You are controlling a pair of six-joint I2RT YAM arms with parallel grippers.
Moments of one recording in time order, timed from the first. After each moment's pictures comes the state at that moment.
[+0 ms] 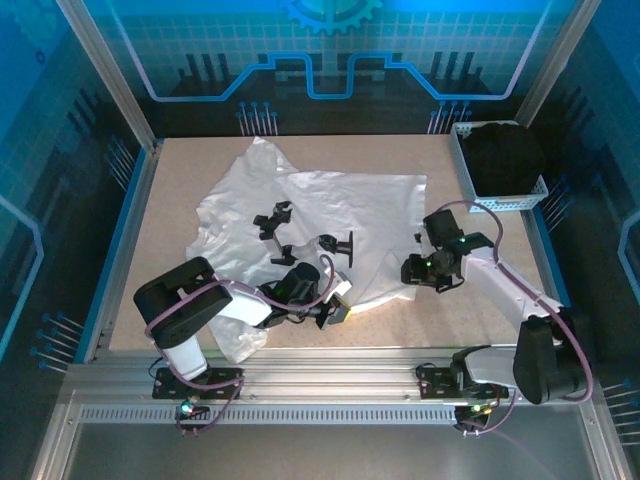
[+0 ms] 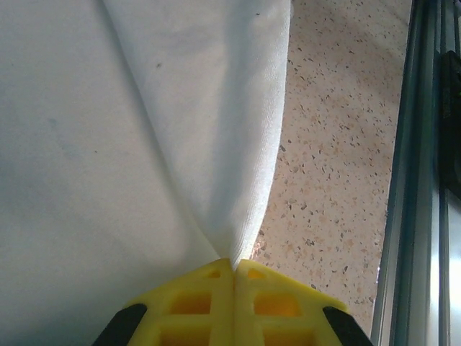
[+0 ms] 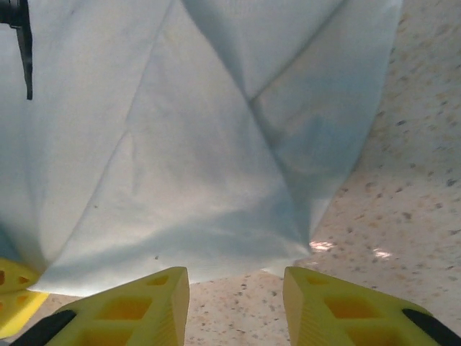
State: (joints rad) left arm -0.86 1.73 0.53 0.54 0.44 -0.28; right arm 0.25 1.27 0.79 -0.82 -0.19 0.36
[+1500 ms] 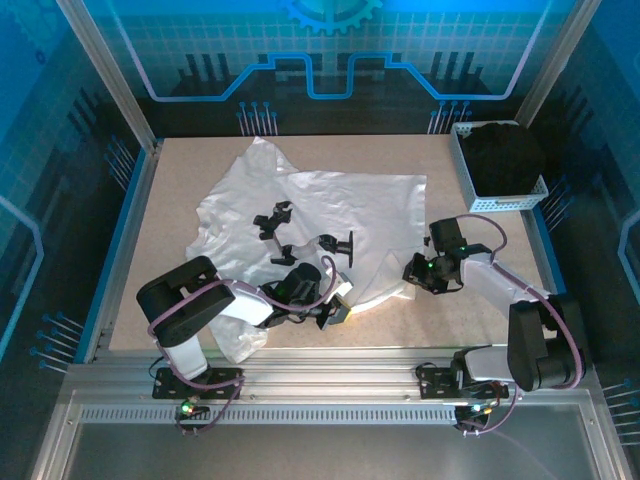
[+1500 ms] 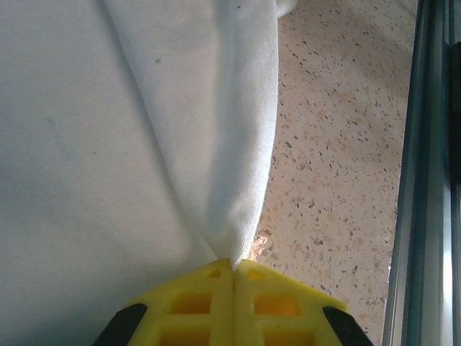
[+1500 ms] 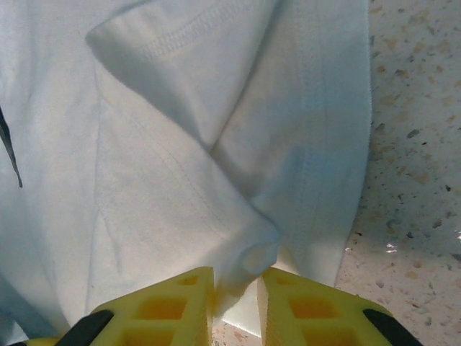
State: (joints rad) left arm -0.86 1.74 0.54 0.54 0.44 -0.26; right arm 0.17 1.33 0.67 -0.57 -0.27 0.56
